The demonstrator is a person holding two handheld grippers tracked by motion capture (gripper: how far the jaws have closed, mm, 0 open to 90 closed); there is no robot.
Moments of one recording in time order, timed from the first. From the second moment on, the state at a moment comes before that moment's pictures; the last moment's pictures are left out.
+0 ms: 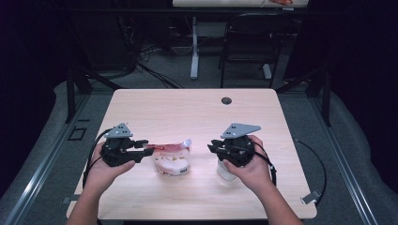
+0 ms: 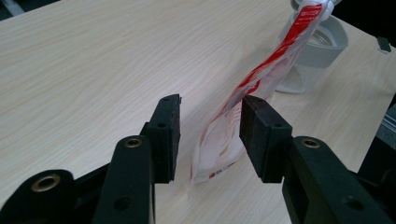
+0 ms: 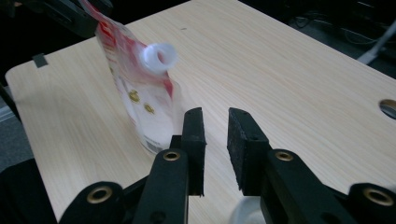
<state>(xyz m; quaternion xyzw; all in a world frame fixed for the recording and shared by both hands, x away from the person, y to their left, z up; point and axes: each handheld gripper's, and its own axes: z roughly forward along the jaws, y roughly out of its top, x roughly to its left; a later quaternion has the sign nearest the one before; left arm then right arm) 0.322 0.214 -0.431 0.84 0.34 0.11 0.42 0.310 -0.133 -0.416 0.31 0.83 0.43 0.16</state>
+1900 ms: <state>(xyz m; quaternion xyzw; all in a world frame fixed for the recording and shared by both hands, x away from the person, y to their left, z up) 0.326 0.184 -0.437 0.82 0.30 0.11 0.47 0.311 -0.119 -0.421 0.30 0.84 0.44 0.13</state>
